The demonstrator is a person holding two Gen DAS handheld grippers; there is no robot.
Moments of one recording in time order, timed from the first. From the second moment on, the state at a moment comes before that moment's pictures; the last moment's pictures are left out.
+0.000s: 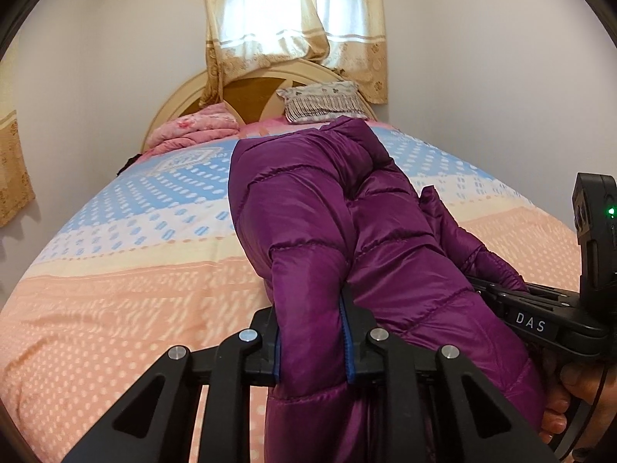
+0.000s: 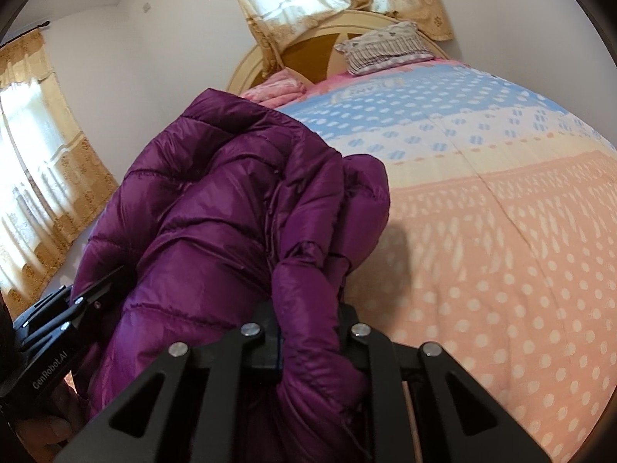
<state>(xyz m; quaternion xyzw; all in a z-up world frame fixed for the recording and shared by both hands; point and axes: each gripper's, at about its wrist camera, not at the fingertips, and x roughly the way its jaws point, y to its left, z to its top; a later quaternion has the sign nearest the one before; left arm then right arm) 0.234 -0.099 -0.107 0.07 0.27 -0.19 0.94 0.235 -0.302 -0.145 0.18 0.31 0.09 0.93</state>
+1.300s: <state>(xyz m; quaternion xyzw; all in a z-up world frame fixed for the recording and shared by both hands) 0.234 0.028 -0.123 0.01 0.28 -0.09 0.96 0.285 -0.168 -0.140 0.09 0.34 0.19 0.92</state>
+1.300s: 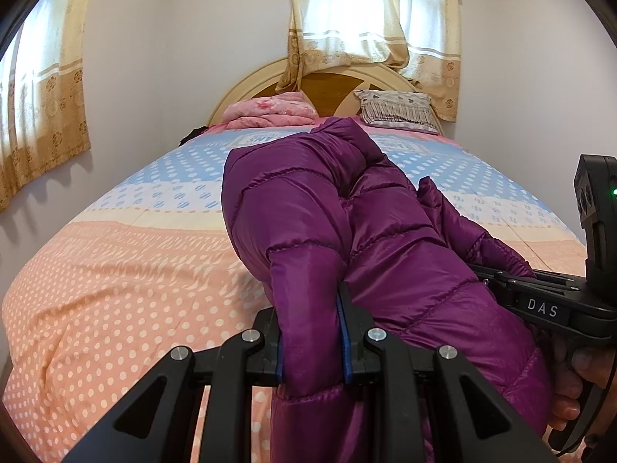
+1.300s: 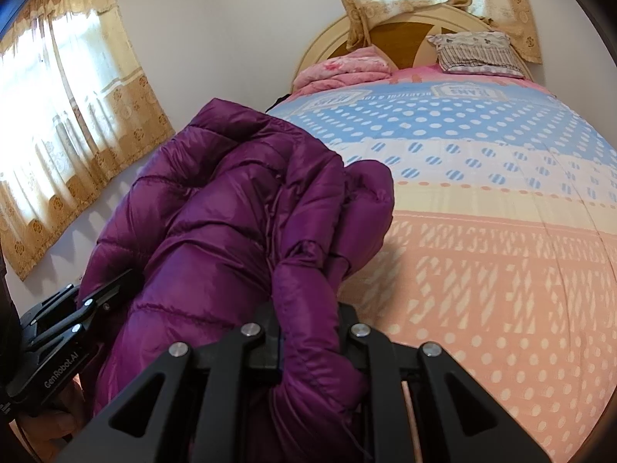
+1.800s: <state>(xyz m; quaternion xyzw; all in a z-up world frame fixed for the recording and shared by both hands) 0.238 0.039 -0.137 0.01 0.29 -0.07 0.95 0.296 -0.152 -0.152 0.09 0.36 0.20 0.91</state>
